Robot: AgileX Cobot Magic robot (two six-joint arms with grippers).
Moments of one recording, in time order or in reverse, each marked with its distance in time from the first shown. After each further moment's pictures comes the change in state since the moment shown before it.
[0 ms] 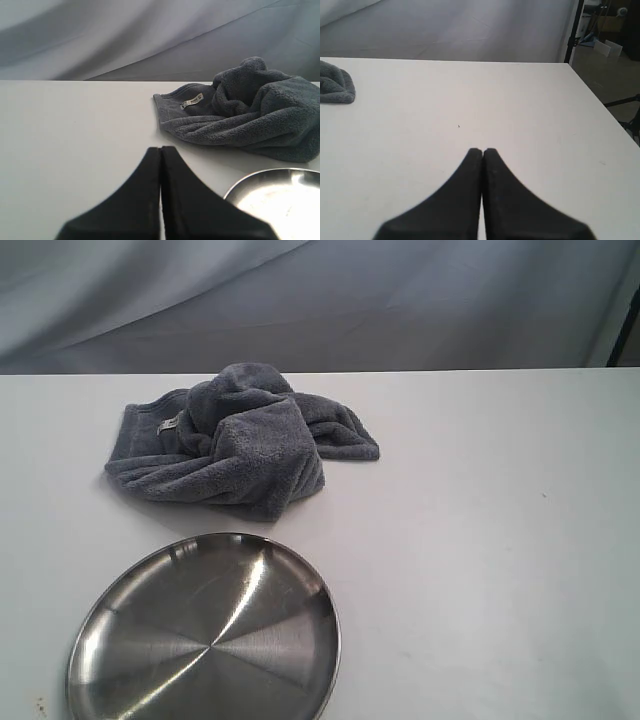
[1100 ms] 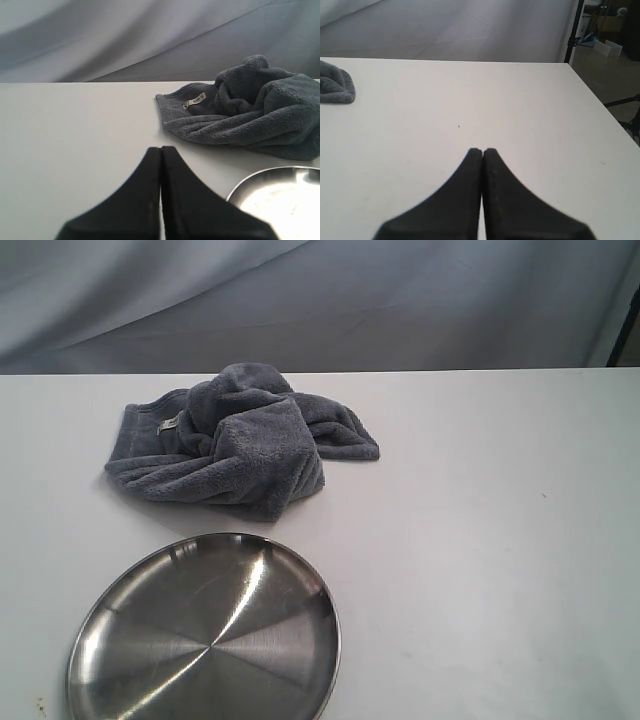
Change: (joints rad) left arm 0.000 0.000 0.000 0.020 0.000 0.000; right arm 0.000 0.000 0.000 0.000 0.000 0.000
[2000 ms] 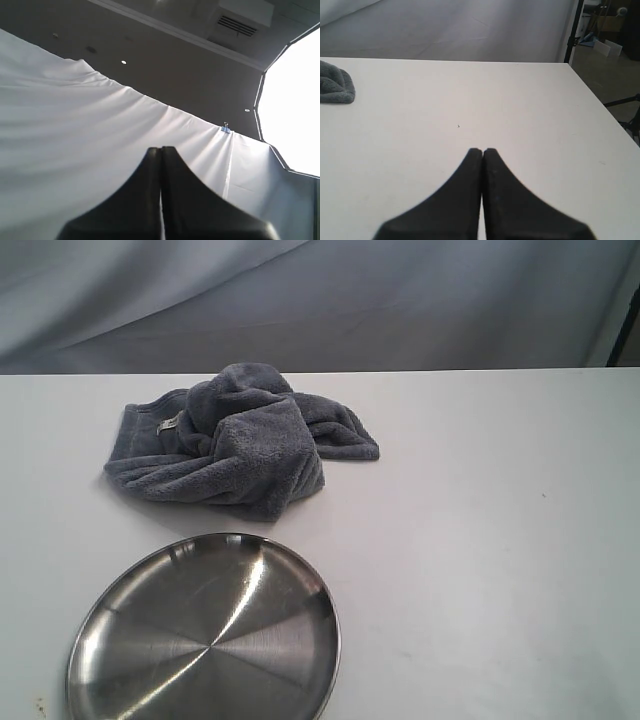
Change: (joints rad) left arm 0.000 0.093 -0.107 -0.098 -0.877 -0.296; right arm 0.000 0.000 0.000 0.000 0.000 0.000
